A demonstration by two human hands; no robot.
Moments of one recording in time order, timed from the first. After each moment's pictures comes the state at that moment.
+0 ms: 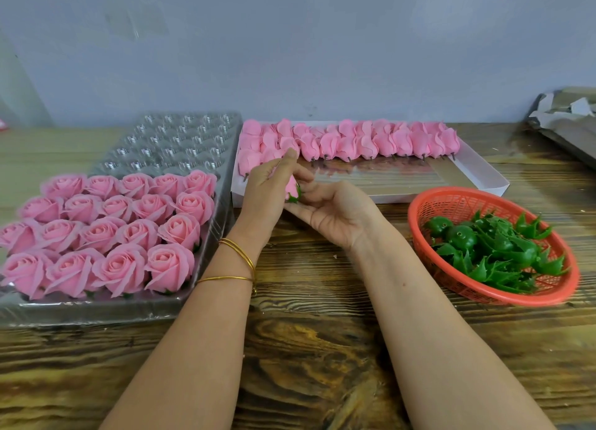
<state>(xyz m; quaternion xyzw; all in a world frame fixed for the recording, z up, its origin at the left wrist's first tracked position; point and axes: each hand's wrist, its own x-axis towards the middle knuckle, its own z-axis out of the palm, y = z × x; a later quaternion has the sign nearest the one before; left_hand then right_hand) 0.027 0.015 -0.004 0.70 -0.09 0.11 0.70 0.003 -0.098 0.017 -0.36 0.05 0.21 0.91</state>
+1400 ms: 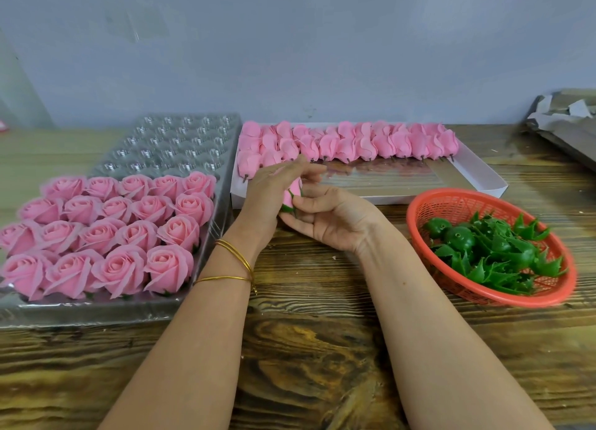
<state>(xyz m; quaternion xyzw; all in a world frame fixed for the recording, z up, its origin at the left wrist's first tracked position) 0.022 0.014 0.004 0.65 -0.09 0.00 0.76 0.004 -0.110 0.010 -0.46 -0.03 0.28 0.84</state>
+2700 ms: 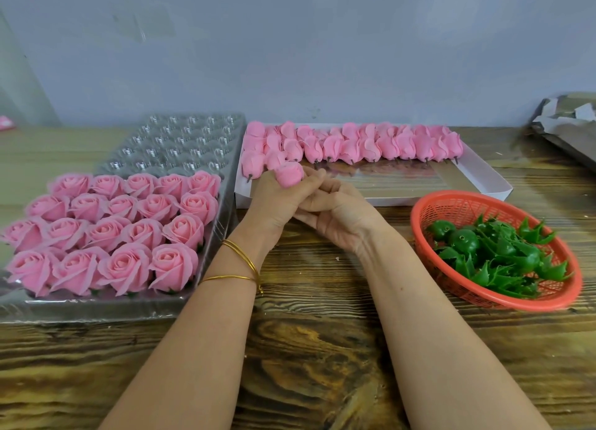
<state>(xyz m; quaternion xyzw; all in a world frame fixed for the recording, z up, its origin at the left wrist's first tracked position) 0.024 0.008 -0.004 0.66 -0.06 0.04 0.74 0.006 -0.101 0.009 -0.48 -0.03 0.18 0.86</state>
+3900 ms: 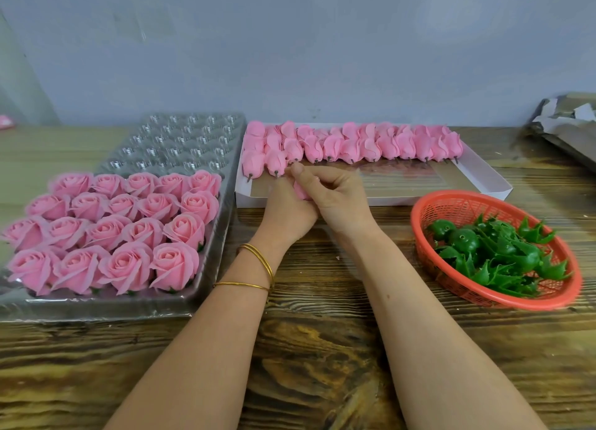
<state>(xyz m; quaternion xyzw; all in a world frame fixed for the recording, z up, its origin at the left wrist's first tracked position) 0.023 -0.005 -0.015 0.79 -0.16 0.23 0.54 0.011 -0.090 -0.002 -0.64 -0.12 -0.08 0.76</state>
